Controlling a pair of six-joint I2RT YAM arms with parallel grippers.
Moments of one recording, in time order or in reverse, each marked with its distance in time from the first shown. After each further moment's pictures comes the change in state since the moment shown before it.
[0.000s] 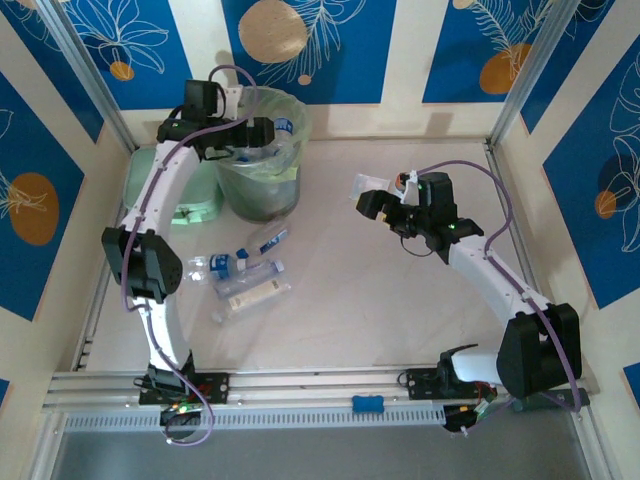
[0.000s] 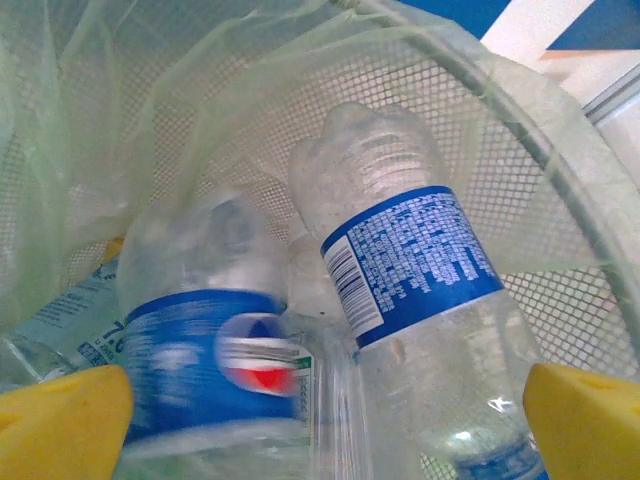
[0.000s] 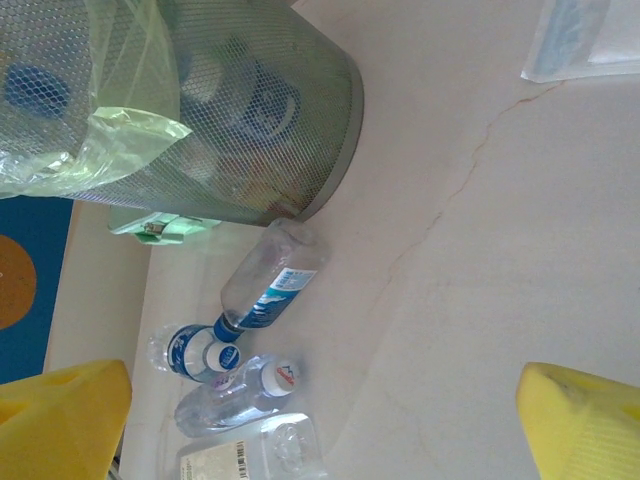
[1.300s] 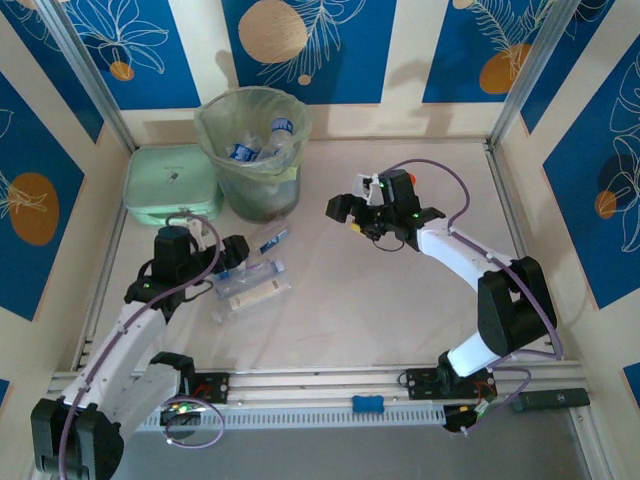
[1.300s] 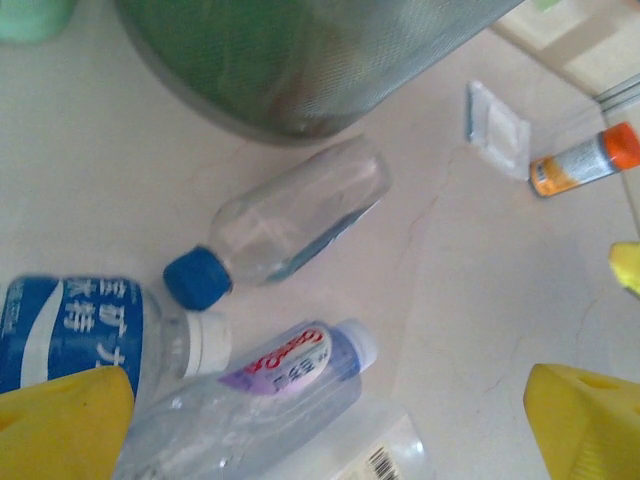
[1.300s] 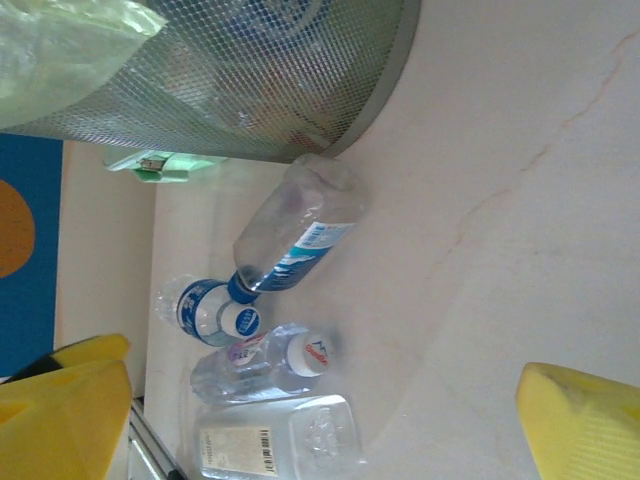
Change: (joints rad) left arm -0.027 -1.087 -1.504 0.418 -0.078 -0.424; right arm 0.142 0.250 0.111 0.055 -0.045 0.071
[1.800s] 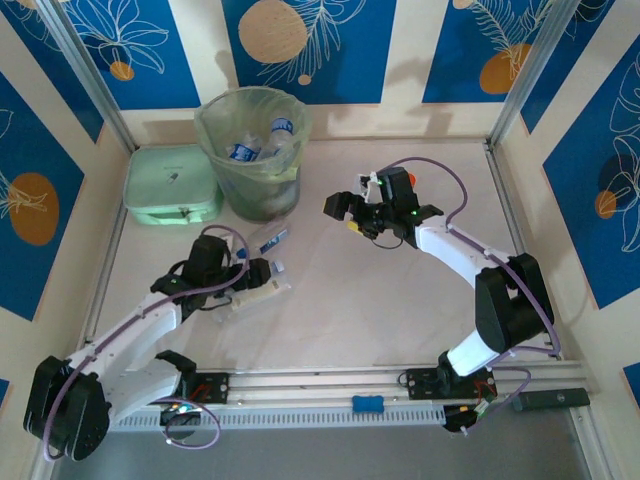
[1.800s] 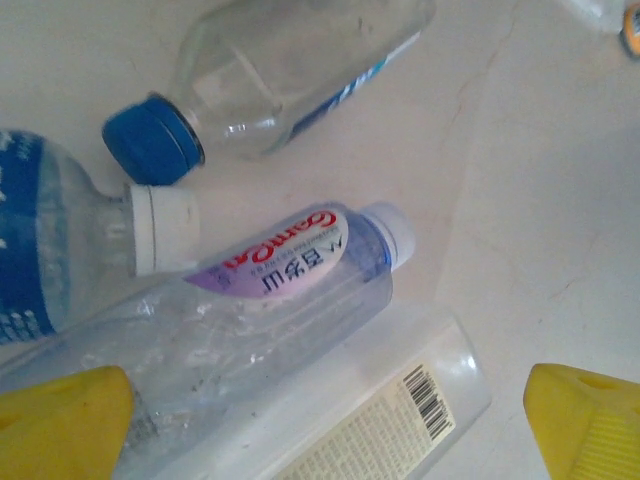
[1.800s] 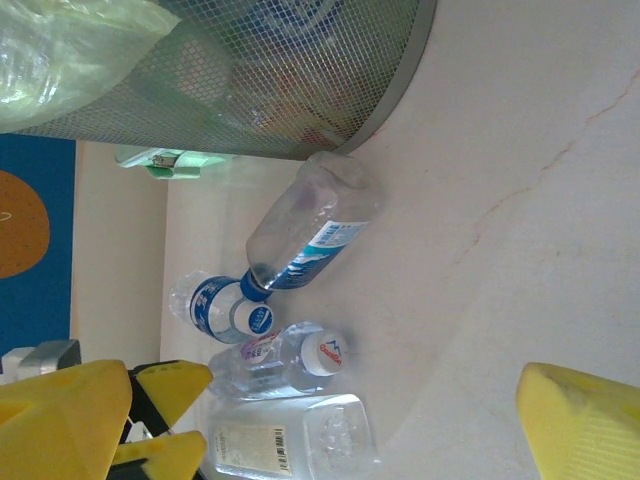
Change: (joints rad) left arm -0.234 0.131 -0.014 -0.053 -0.135 -0.007; right arm -0.002 0.015 0.013 0.002 -0.021 0.011
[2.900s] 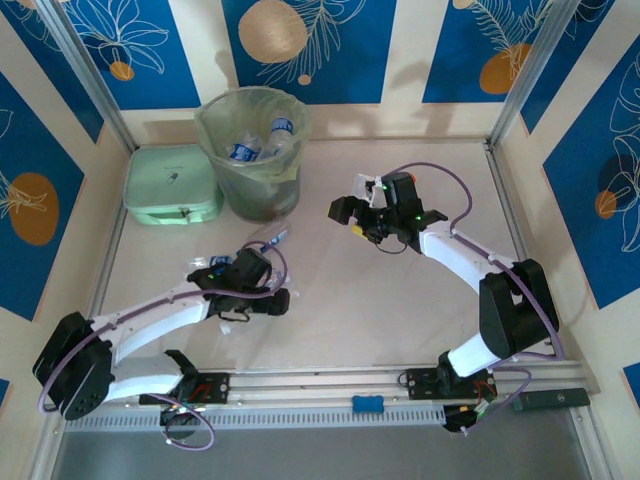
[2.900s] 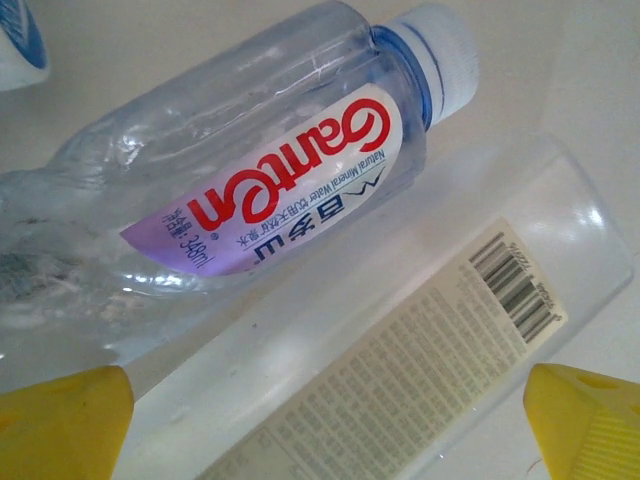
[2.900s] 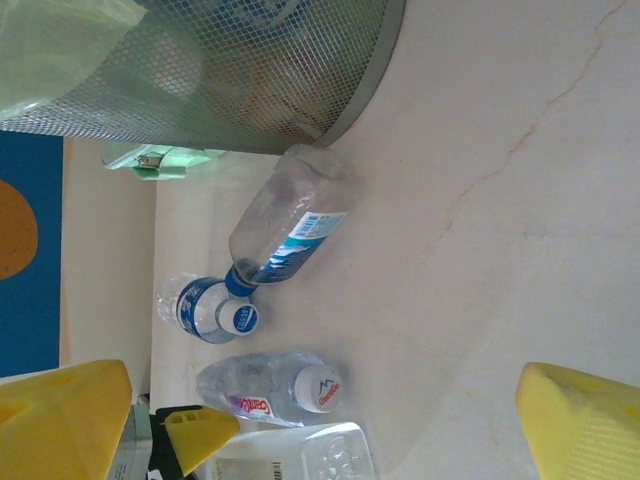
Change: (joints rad) left arm -0.317 0.195 0.108 -0.216 -0.155 0.000; right arm -0.015 -0.040 -0.058 0.003 0.011 0.000
